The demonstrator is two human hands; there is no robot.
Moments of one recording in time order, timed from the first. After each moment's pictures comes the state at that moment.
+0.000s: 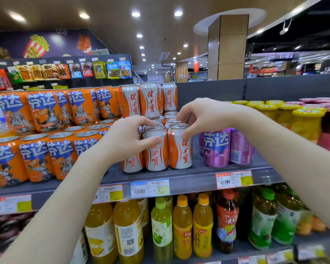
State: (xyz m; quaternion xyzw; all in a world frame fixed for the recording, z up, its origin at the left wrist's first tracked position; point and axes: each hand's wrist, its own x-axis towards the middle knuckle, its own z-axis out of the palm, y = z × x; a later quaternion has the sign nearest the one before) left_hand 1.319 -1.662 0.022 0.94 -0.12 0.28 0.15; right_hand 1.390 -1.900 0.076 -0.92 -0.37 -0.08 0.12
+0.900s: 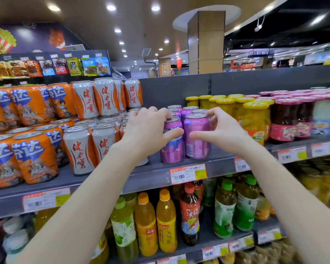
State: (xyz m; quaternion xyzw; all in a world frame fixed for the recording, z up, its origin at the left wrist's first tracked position) left_hand 1.363 -1.818 0.016 0.95 -0.11 0.31 -0.01; right_hand 1.399 -2.040 -0.014 -0.86 -0.18 -0.19 0.44
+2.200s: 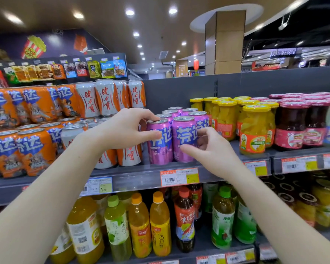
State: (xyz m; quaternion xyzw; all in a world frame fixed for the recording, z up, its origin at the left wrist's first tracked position) left_hand 1.358 -1.792 0.032 0.96 -0.15 0.22 0.13; right_hand 1.397 -2.037 -0.053 -0.83 -0.20 -0.18 0.48
